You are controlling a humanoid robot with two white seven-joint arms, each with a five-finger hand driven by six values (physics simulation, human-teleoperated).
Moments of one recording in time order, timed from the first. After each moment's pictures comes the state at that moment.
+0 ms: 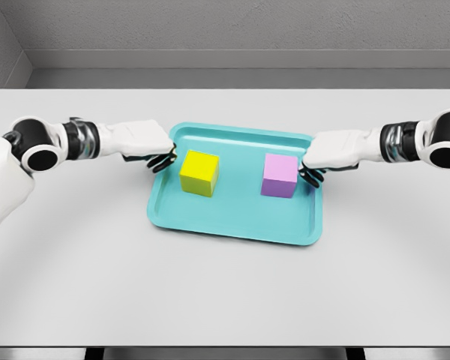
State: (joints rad) left arm -0.77 0.52 -0.69 -1.23 -0.60 -0.61 -0.61; right arm -0.92 -0.75 0.99 -1.34 0.43 -0.61 0.61
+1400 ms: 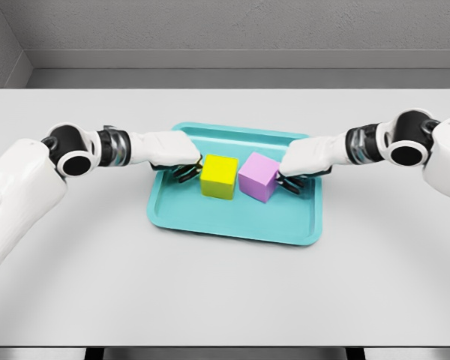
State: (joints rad) left arm -0.78 0.42 -0.74 -1.20 -0.62 -0.61 -0.61; right arm -1.00 -0.63 1.12 -1.25 0.44 -0.61 0.61
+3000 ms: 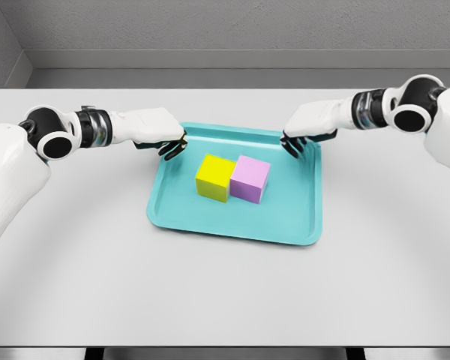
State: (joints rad) left arm -0.82 0.44 -0.66 -1.14 -0.62 -0.61 -0.61; right arm -1.09 -0.55 1.06 -1.05 0.46 -0.61 0.61
